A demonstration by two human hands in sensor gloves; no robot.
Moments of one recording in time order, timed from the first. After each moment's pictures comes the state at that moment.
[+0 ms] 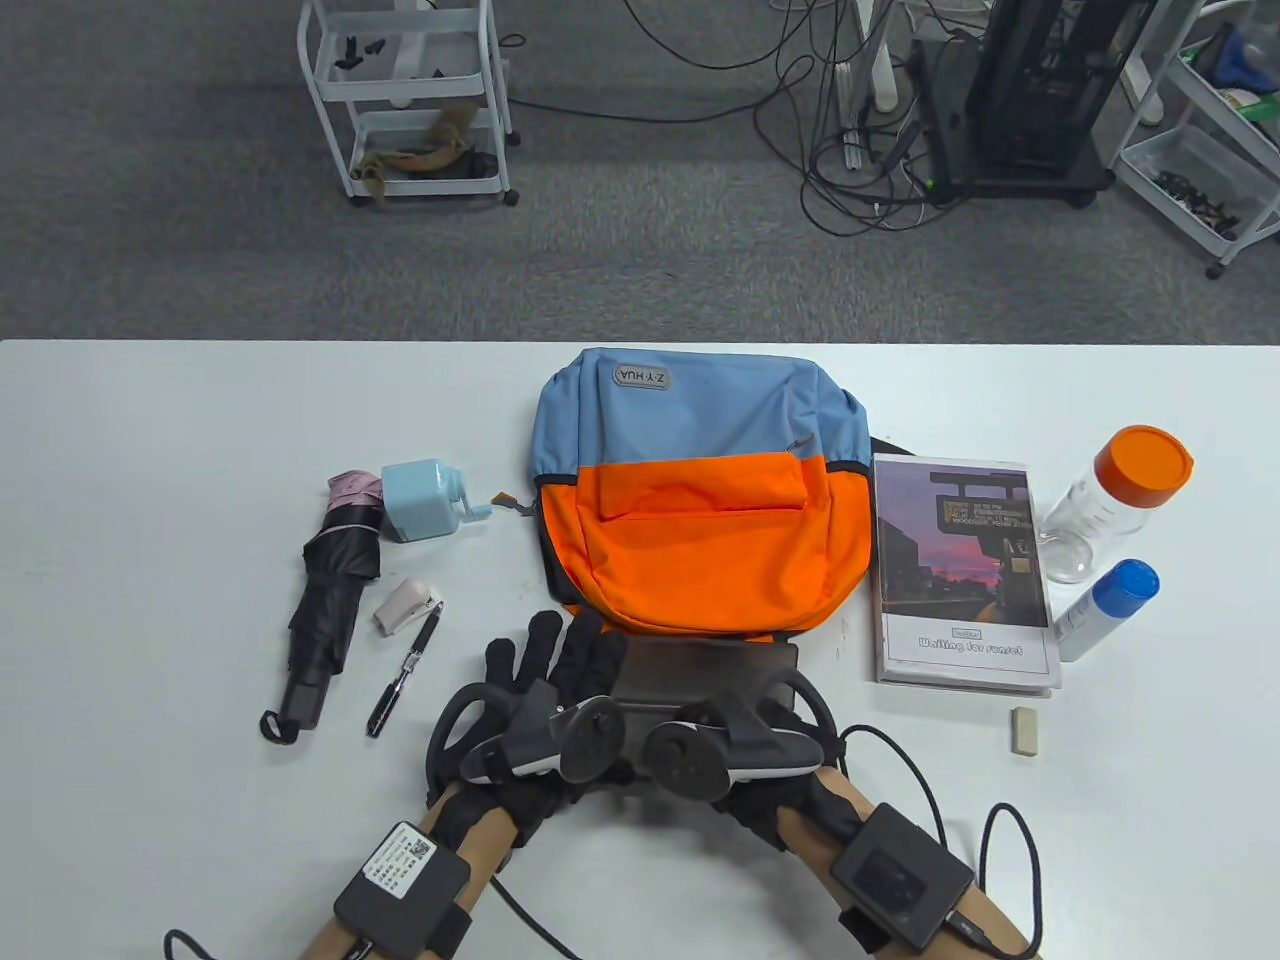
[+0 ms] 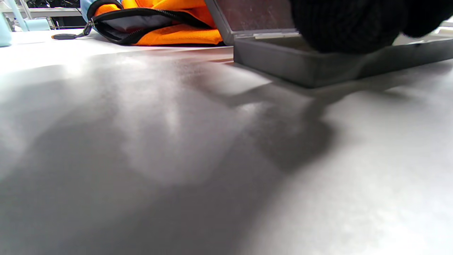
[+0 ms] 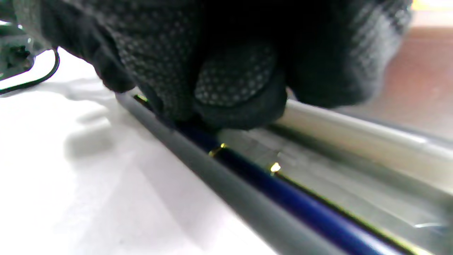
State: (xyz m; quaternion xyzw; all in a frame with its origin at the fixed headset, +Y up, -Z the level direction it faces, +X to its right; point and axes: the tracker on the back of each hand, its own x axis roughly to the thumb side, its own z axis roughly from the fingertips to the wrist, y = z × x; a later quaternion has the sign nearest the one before) left_hand -0.114 -0.760 -0.210 -0.16 -0.25 -0.04 0.95; right_hand 0.046 -0.735 -0.202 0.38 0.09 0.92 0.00
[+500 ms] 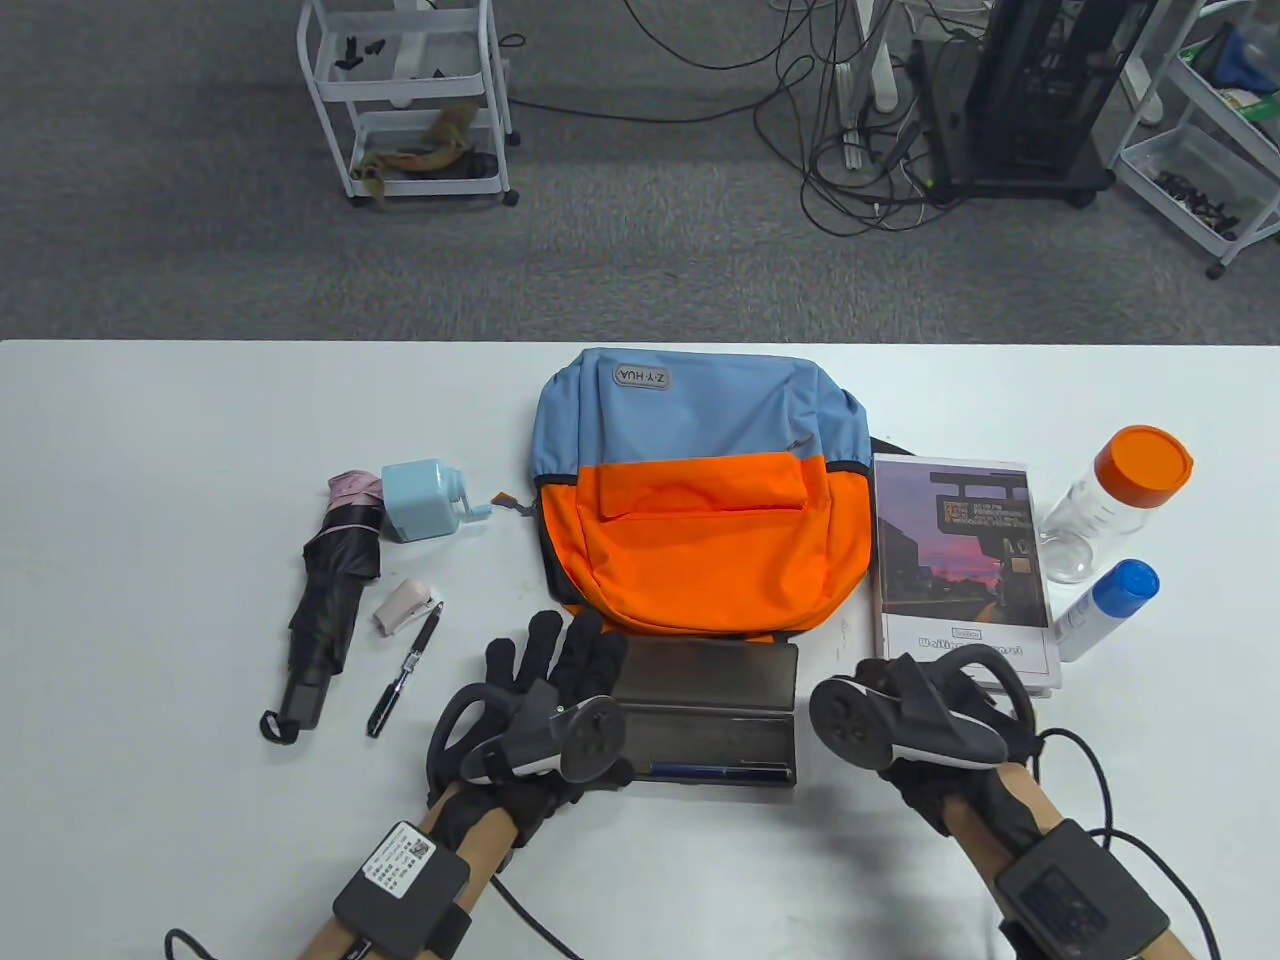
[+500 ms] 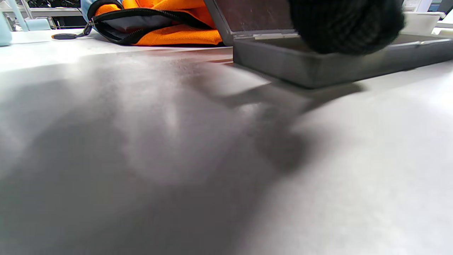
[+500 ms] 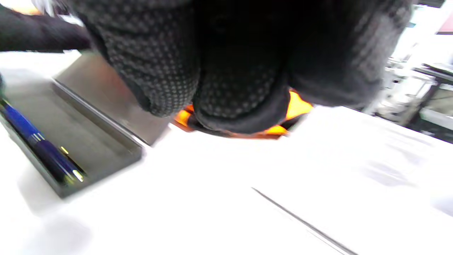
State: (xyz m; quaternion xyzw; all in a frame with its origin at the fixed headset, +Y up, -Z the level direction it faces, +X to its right) left_hand -0.114 -0.760 -0.210 -0.16 -0.25 -0.04 0.95; right_hand 0.174 -0.681 -0.207 0.22 0.10 0.96 -0.12
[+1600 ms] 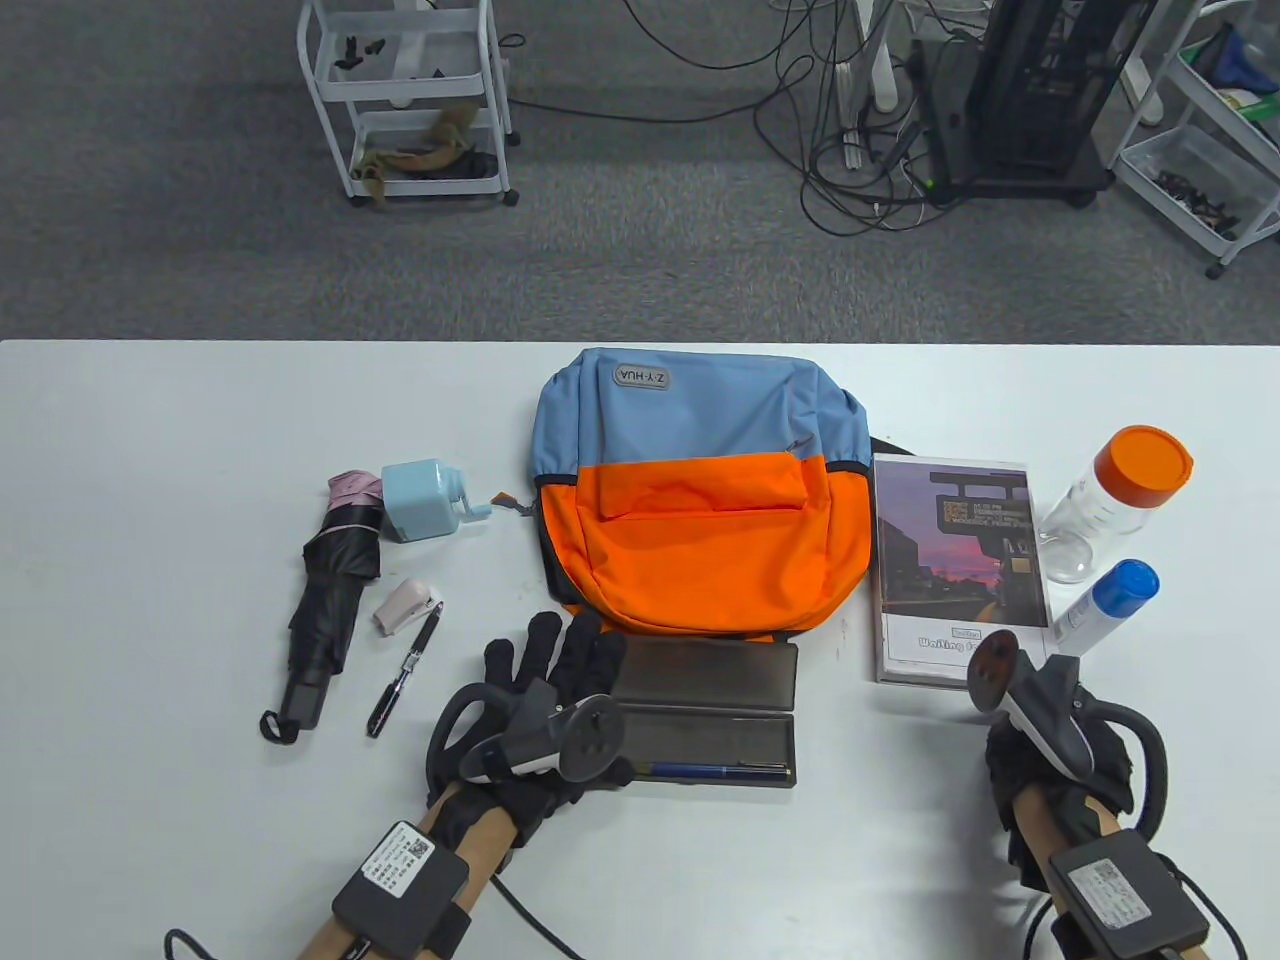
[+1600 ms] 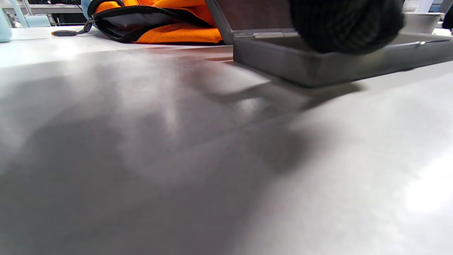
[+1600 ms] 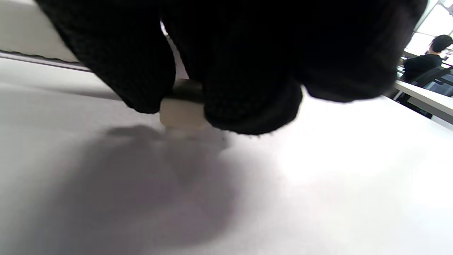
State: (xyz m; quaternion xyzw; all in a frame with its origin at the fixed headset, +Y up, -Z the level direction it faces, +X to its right) left_hand -0.115 -0.761 -0.210 -0.16 -0.25 -0.03 0.95; right_hand 0.289 -0.738 -0.217 -0.20 0.16 0.96 -0.10
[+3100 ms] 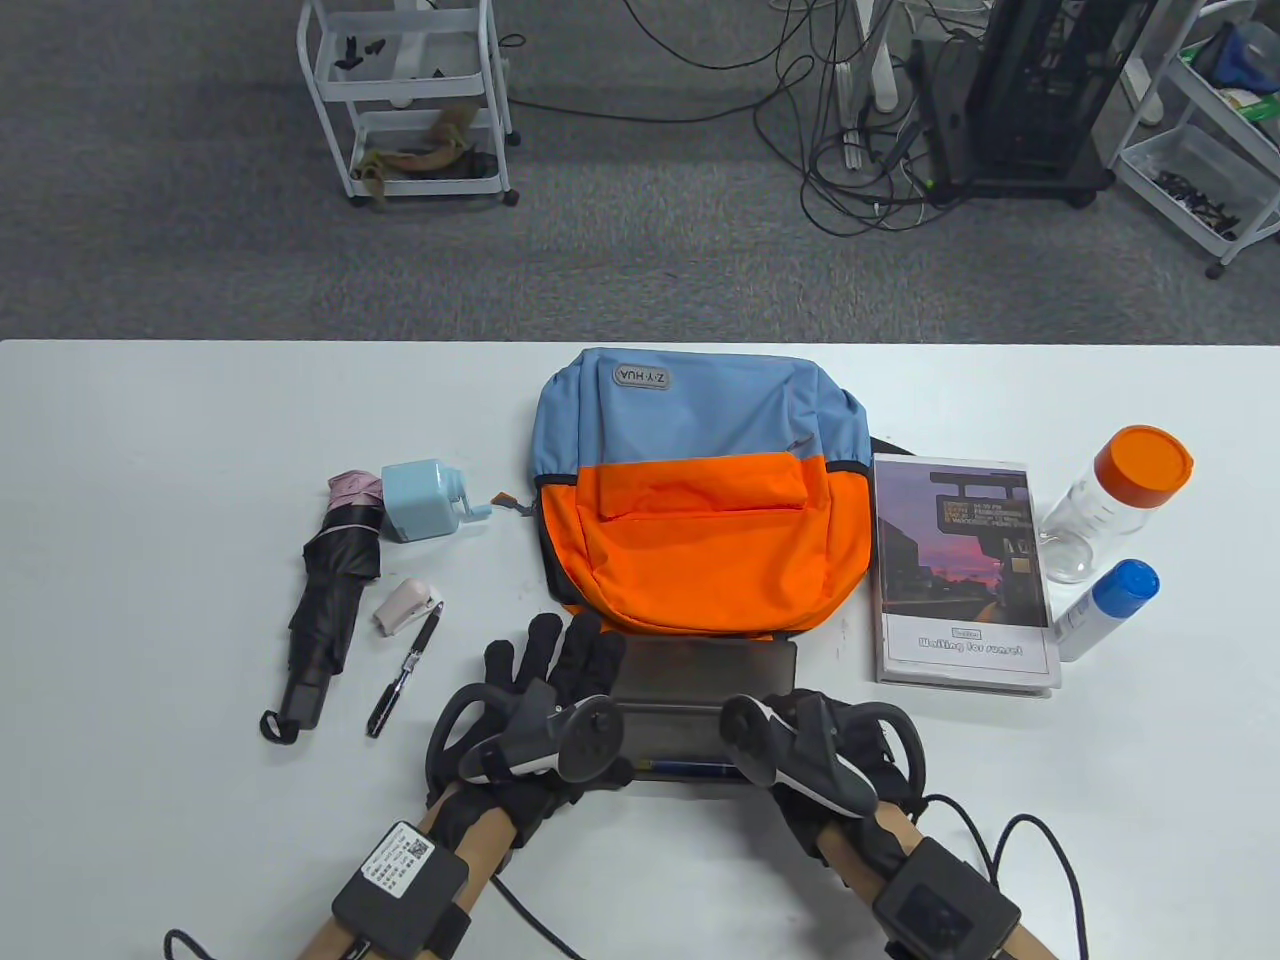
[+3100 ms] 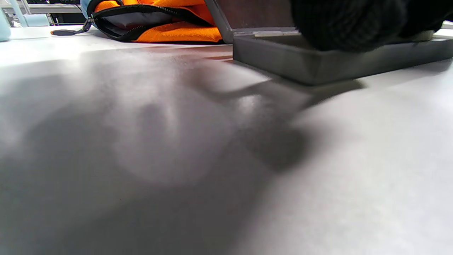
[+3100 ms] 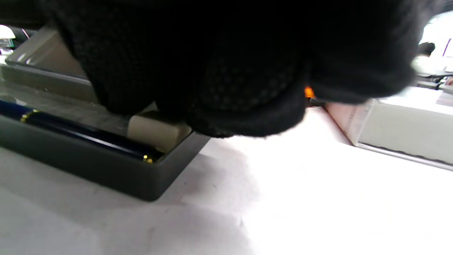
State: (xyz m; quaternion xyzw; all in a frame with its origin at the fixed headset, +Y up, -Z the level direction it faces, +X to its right) left_hand -0.115 -0.761 -0.211 -0.16 -0.25 -0.03 0.95; right_hand 0.106 -0.736 -0.199 0.10 0.04 0.99 -0.03
